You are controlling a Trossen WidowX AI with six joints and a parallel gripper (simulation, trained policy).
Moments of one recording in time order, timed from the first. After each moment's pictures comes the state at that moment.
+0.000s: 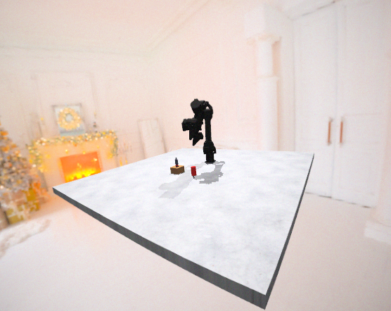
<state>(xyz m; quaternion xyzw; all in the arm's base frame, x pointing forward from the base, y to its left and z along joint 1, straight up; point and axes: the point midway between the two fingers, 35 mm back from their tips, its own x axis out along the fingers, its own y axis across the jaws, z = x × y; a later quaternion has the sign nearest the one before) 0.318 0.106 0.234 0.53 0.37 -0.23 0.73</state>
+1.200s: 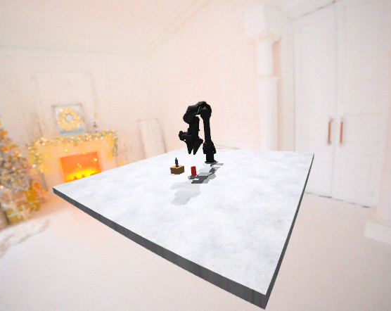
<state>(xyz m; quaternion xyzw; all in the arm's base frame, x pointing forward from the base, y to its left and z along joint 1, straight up) 0.323 0.096 0.173 0.49 0.47 -0.35 0.64</state>
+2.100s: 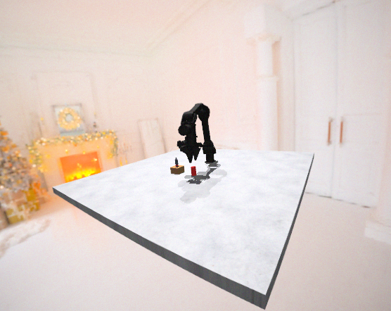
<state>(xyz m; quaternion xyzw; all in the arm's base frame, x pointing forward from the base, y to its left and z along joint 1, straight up) 0.318 0.087 0.129 0.46 0.54 -0.41 0.57</state>
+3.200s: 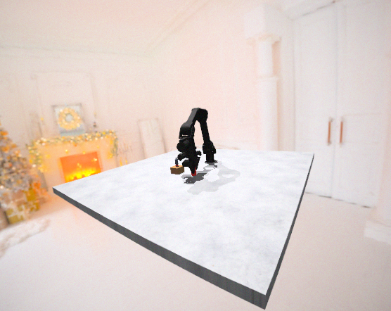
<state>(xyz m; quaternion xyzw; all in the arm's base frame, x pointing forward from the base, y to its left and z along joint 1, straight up) 0.310 0.081 0.062 0.39 0.60 -0.43 0.54</state>
